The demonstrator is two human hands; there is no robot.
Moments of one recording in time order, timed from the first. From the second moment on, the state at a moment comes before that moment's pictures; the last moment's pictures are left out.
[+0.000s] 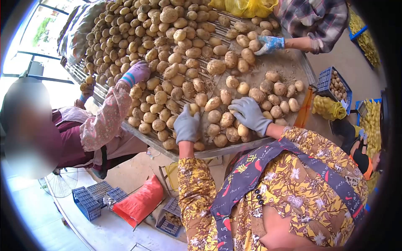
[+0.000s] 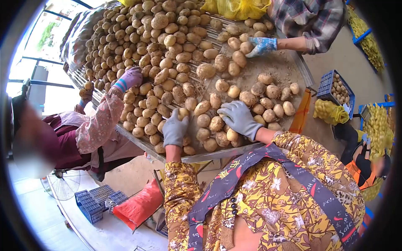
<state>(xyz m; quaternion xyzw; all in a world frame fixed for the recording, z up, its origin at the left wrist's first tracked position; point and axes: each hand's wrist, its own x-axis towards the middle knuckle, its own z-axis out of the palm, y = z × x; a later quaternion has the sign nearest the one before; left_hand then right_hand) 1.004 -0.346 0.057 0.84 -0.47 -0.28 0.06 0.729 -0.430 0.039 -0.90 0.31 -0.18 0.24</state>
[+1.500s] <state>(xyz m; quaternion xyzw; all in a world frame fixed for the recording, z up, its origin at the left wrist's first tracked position) 1.059 -0.320 0.049 0.88 -0.45 -0.10 0.12 0.736 -0.430 0.036 -0.90 0.34 -0.18 0.21</state>
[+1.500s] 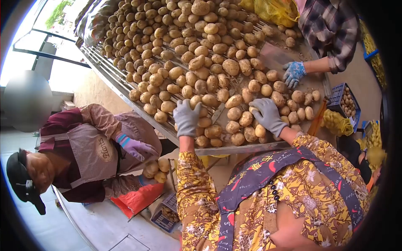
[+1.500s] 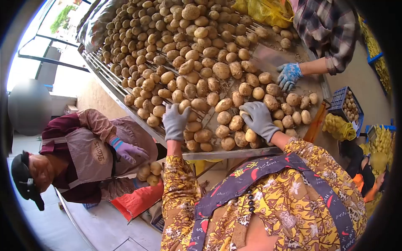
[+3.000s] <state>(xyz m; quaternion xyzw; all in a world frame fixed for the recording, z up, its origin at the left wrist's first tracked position) 1.001 -0.107 0.116 0.82 -0.06 -0.34 0.45 0.898 -0.409 0.065 -0.98 0.11 0.03 0.19</state>
